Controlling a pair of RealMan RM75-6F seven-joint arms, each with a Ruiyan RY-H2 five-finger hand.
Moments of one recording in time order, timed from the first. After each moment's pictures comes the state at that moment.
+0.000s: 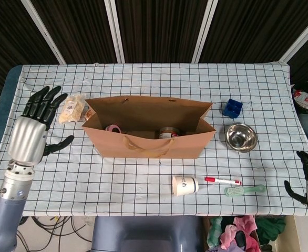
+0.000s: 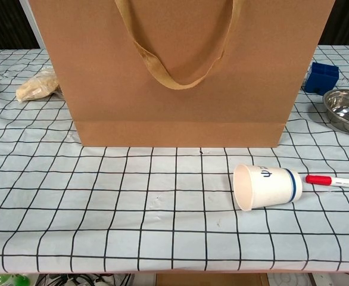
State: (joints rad) left arm -0.47 -1.09 -0.27 -2.03 1.45 1.51 0.35; right arm 0.02 -1.10 0.12 -1.61 -1.39 1.49 0.08
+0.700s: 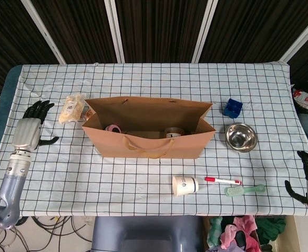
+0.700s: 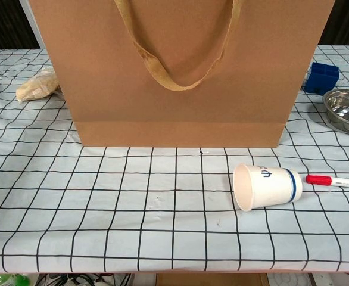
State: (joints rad) left arm -0.52 -1.38 -0.21 -1.28 1.26 1.19 -0.02; right arm 0.02 -1.10 0.12 -1.61 -1.38 1.49 0.08
